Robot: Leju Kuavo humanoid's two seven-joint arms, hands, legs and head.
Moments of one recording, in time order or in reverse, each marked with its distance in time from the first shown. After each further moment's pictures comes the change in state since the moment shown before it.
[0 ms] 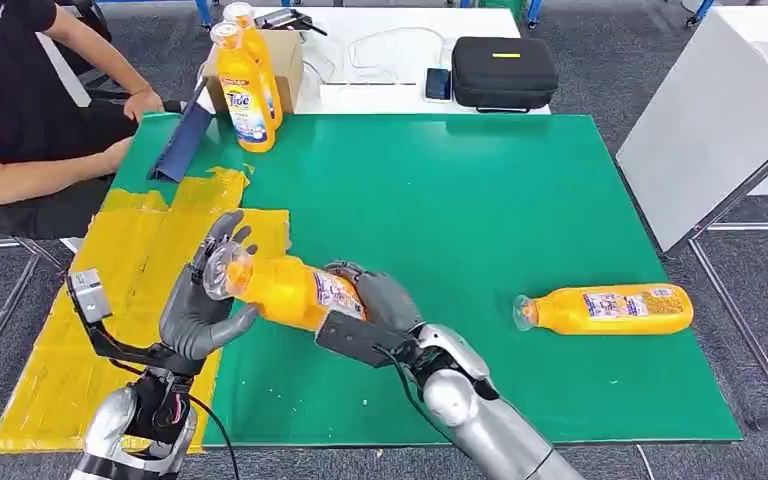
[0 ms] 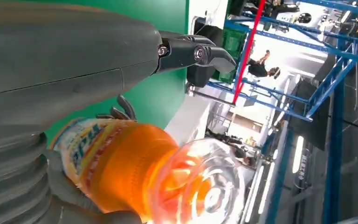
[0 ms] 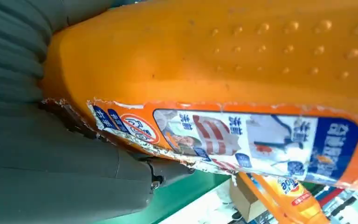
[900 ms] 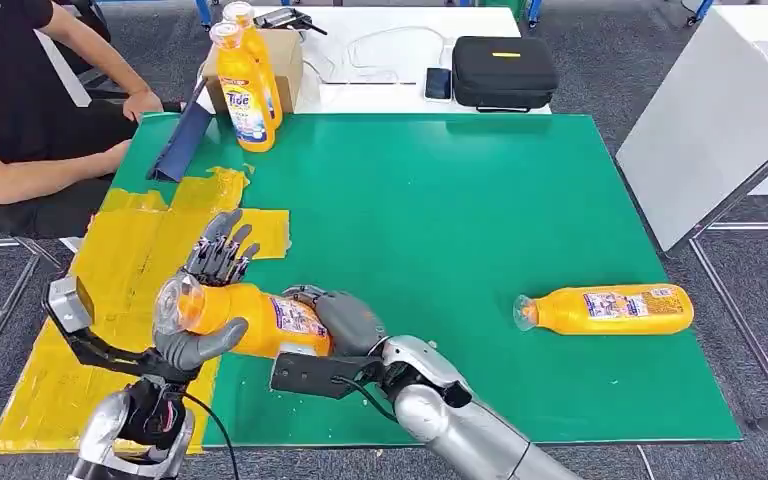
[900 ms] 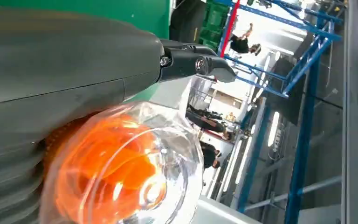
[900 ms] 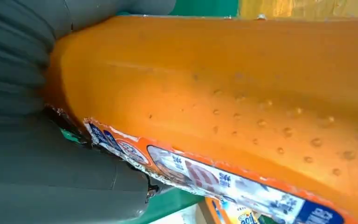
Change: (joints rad) left arm 0.016 0.006 -0.005 -0.038 0.058 -0.064 -0.019; right arm -0.066 0.014 0.208 0.047 0.032 0.039 0.009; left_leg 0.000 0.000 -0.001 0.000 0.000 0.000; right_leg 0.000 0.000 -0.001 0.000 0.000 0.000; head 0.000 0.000
